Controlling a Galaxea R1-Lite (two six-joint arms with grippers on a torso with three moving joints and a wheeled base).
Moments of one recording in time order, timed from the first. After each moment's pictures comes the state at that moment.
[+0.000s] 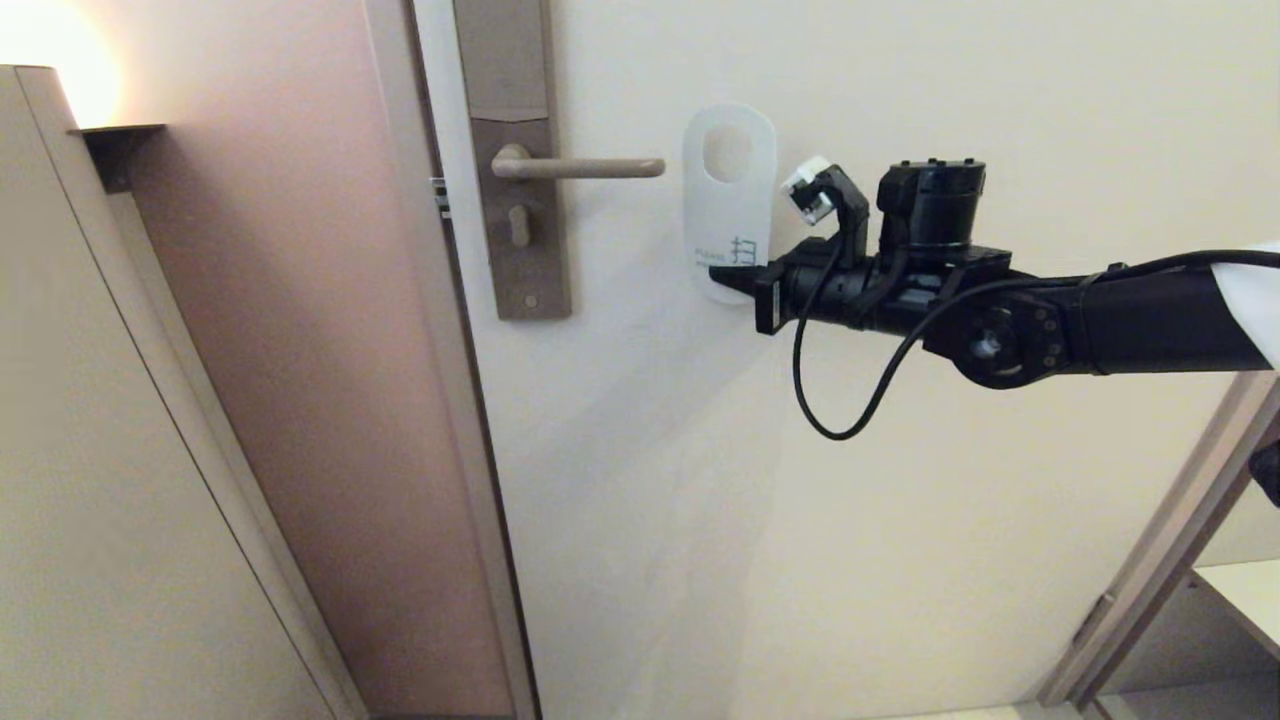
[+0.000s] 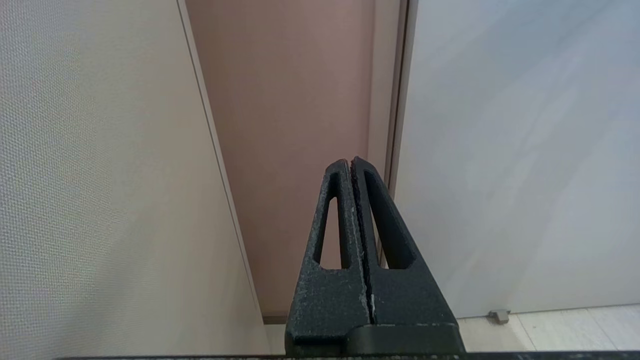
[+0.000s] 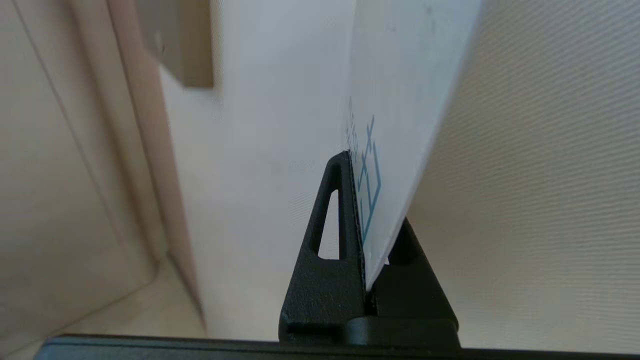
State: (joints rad) left arm 0.00 0.00 0.00 0.01 0.00 0.00; right arm 0.38 2.10 -1.56 -0.41 0.46 -0.15
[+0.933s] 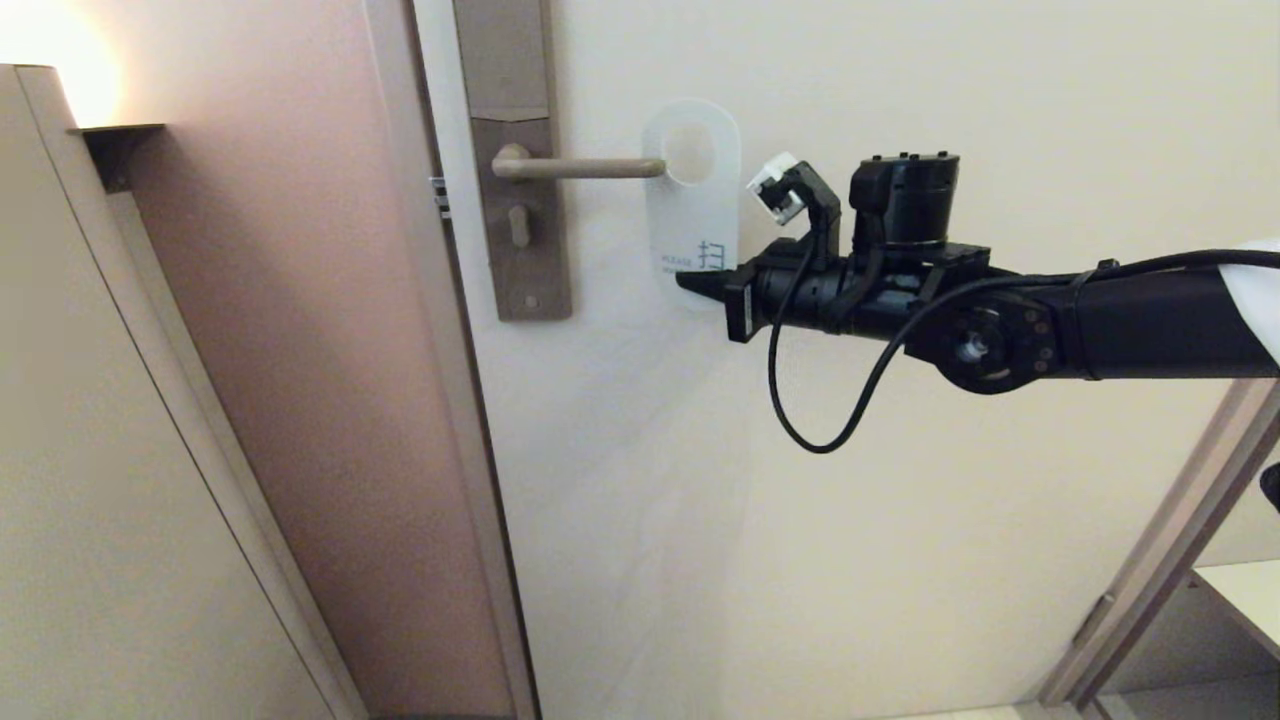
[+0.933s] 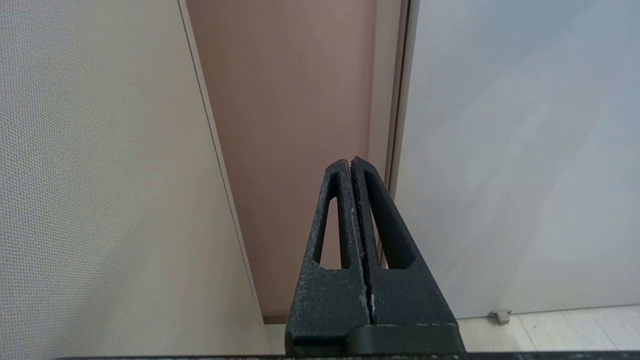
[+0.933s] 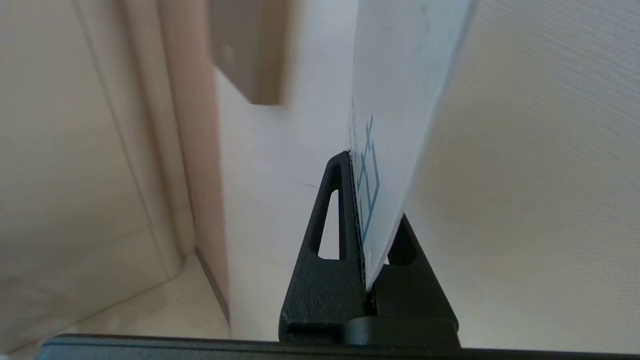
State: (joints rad) left arm 0.00 0.00 0.00 0.01 0.00 0.00; right arm 0.45 2.09 -1.57 -0.38 0.46 -0.15
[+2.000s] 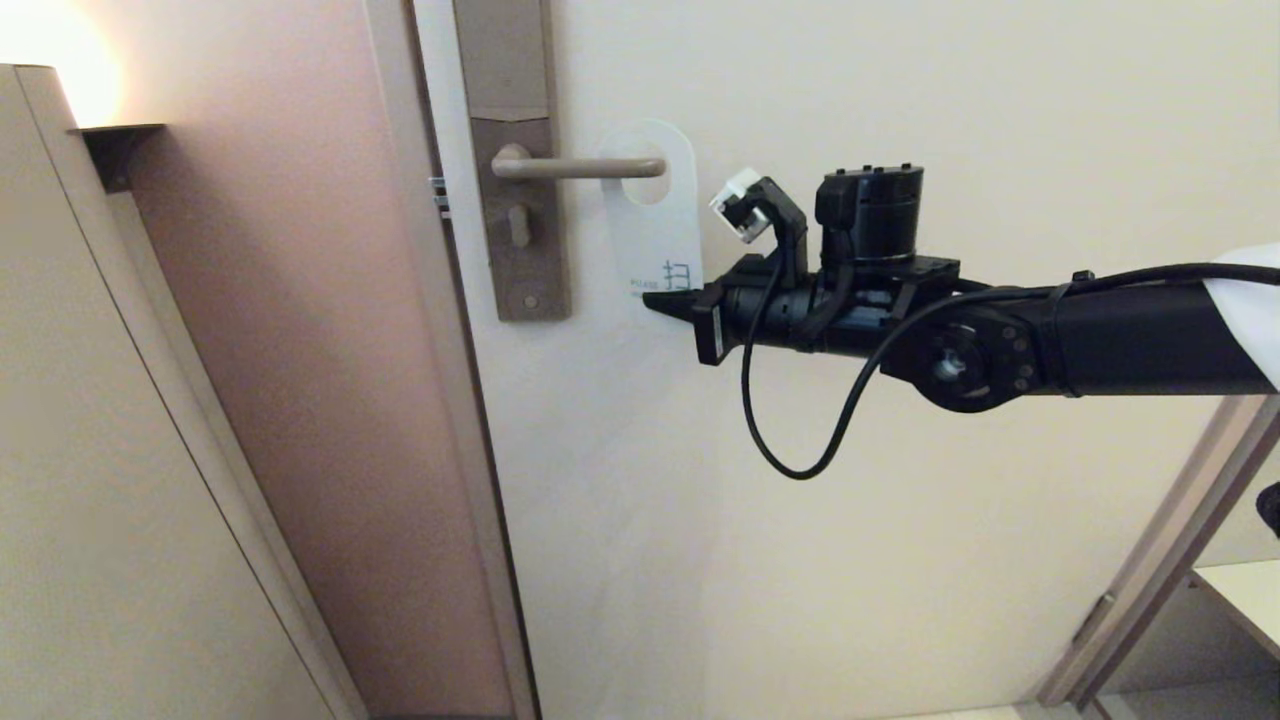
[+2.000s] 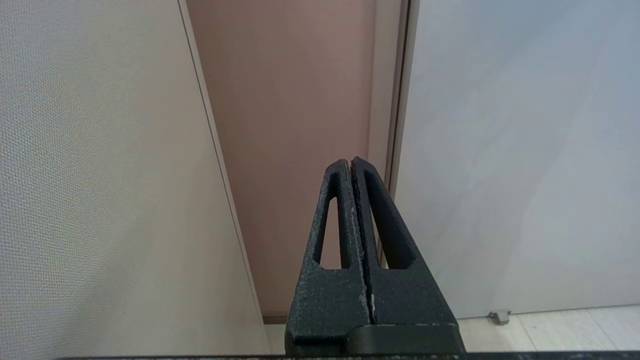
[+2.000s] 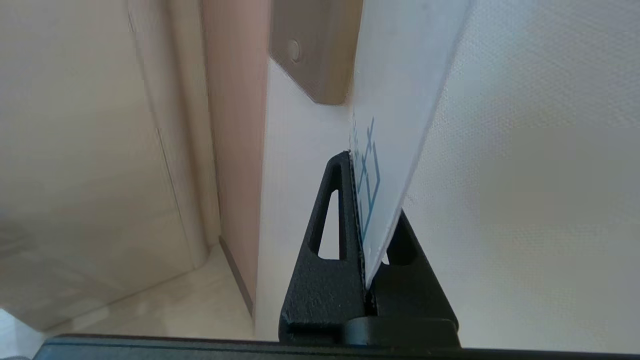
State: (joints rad) left arm 0.00 0.00 0.00 0.01 0.00 0.00; right arm 0.52 2.09 -1.56 -0.37 0.46 -0.15
